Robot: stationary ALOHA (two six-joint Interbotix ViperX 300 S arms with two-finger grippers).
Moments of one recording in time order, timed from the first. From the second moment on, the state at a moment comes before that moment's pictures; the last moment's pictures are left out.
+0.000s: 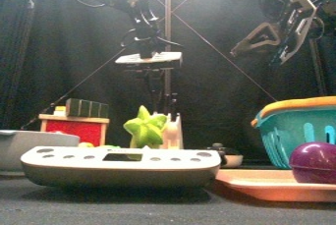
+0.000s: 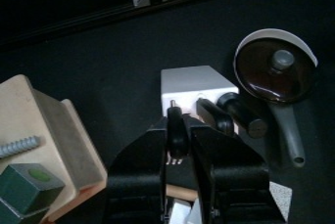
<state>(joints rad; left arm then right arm) 0.07 0.20 0.13 0.90 1.13 -1.59 -0.10 -0.65 1.12 0.17 -0.29 0.02</state>
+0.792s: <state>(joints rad) 0.05 0.13 0.13 0.89 1.19 -1.56 -0.10 -0.65 1.12 0.16 -0.29 0.02</state>
